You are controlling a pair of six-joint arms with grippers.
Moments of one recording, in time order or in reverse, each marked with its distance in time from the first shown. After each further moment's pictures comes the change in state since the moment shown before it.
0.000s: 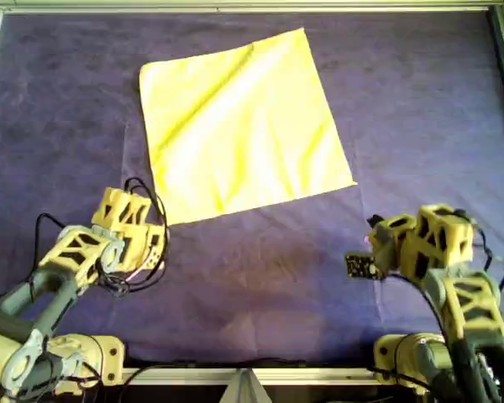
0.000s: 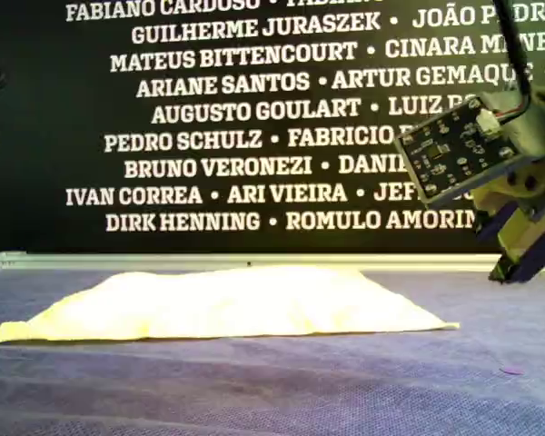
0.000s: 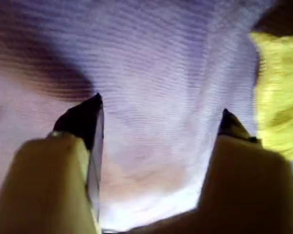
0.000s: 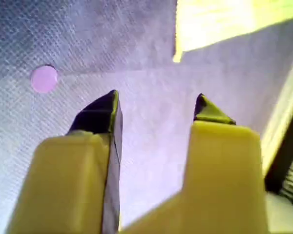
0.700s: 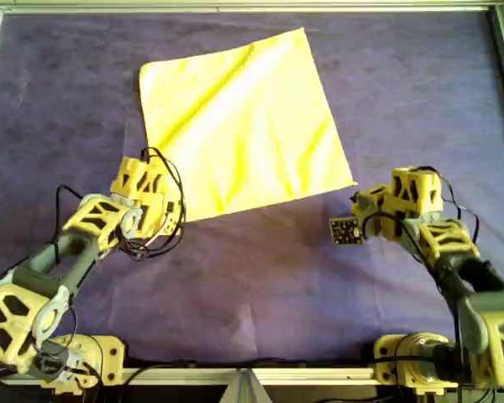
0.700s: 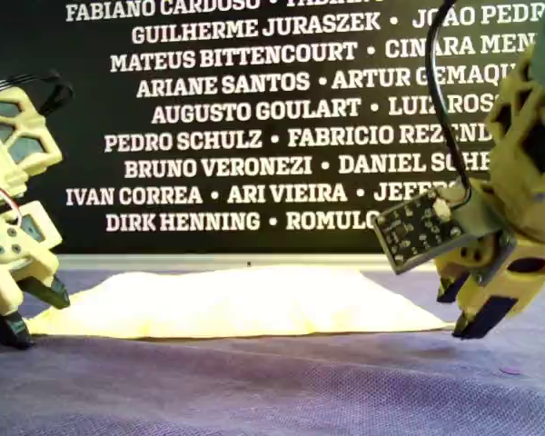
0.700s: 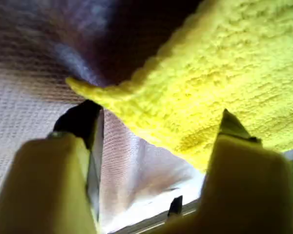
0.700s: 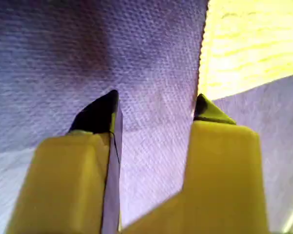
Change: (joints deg) left arm -0.1 -19.8 -19.2 -3.9 -0.3 -1.2; right arm 2.9 -44.3 -24.3 -14.0 0.0 0.6
